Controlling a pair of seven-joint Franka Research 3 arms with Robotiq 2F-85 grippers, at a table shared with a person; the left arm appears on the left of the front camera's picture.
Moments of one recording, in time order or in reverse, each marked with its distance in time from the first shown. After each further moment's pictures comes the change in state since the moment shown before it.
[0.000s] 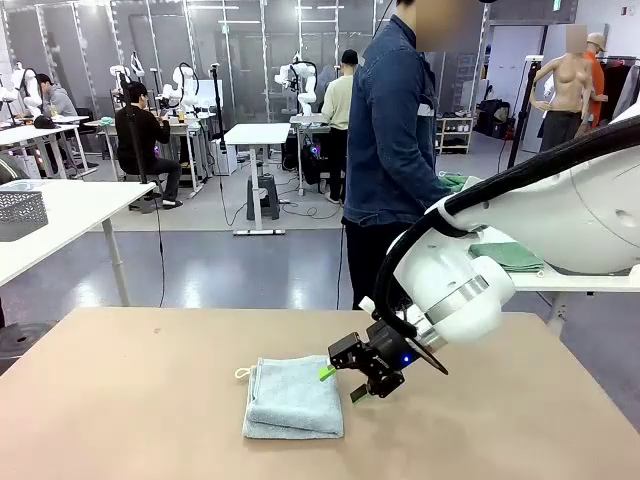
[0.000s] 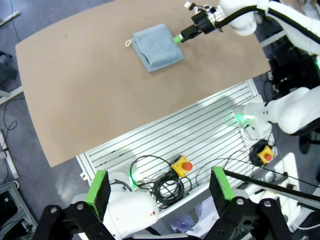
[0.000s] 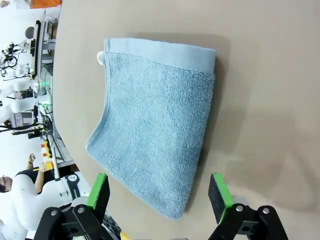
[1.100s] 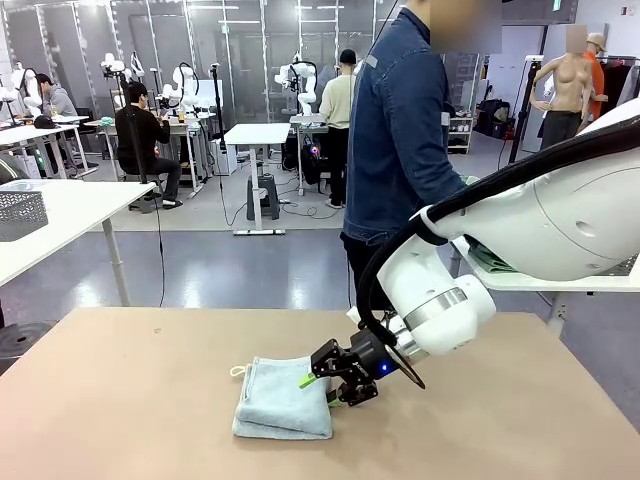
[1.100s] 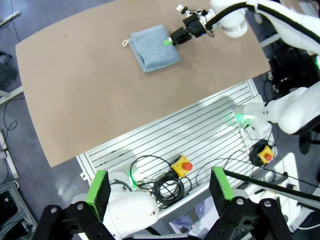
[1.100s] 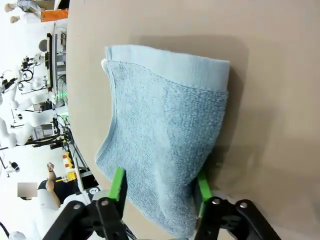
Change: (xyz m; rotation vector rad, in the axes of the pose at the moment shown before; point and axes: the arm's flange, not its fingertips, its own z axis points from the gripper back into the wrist) left arm 0.000 0.000 0.000 0.000 0.000 0.000; right arm 0.004 0.001 -0.037 0.089 -0.013 -0.103
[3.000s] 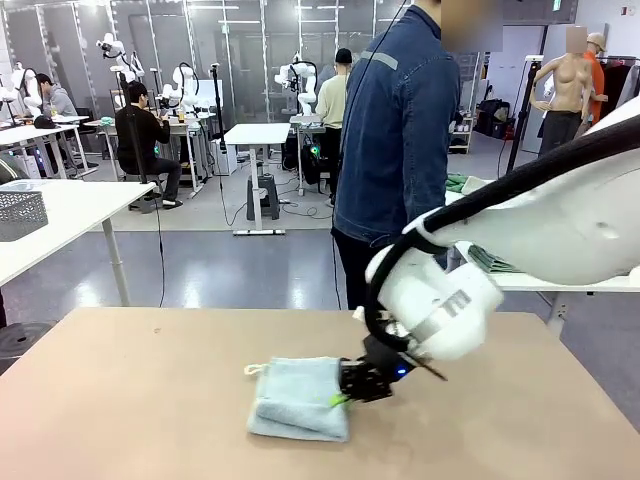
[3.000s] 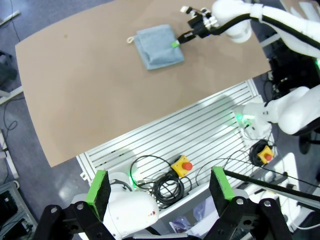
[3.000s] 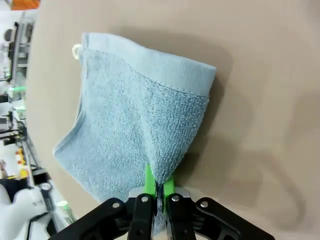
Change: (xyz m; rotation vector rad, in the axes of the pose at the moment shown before) left arm 0.000 0.000 0.000 0.000 0.000 0.000; right arm -0.012 -0.010 0.034 -0.248 -0.036 0.162
